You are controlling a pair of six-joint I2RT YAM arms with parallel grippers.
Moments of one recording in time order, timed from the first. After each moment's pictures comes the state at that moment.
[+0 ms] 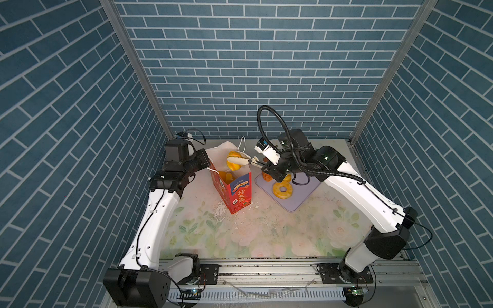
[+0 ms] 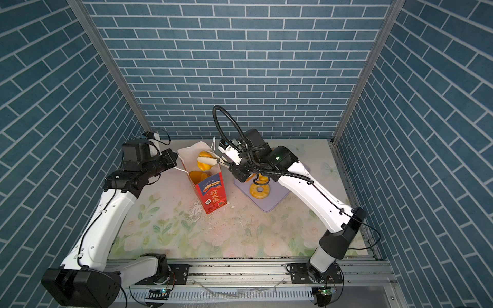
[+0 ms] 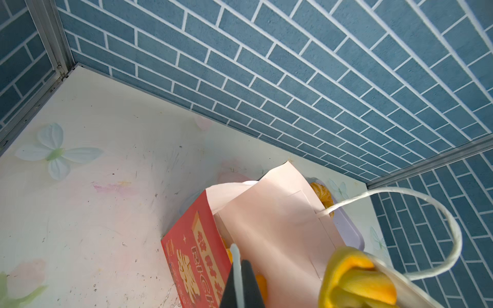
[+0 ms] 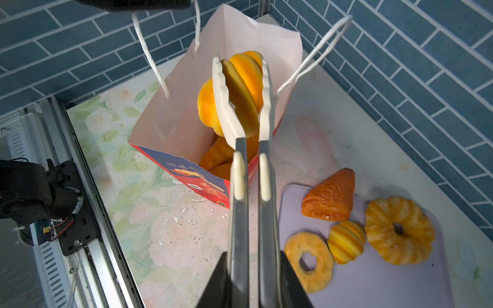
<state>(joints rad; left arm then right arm) -0.07 1.17 1.24 -0.58 0.18 -0.47 0.90 1.63 1.92 -1.04 -0.08 -0.16</state>
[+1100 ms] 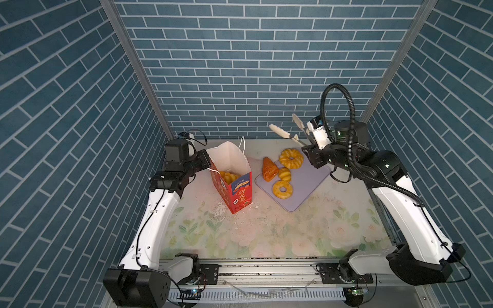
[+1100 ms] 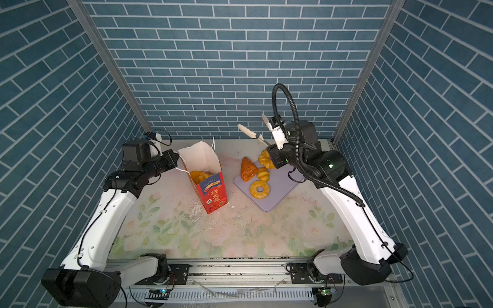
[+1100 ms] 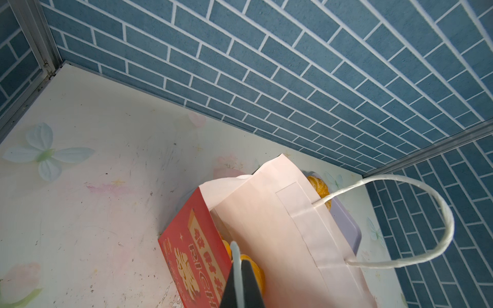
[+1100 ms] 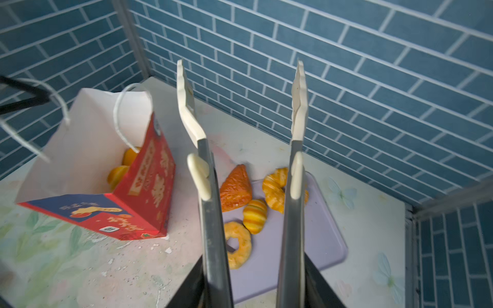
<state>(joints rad) -0.07 1.17 1.24 -0.59 0.21 -0.45 0.62 1.33 1.84 -1.04 0.16 -0.03</state>
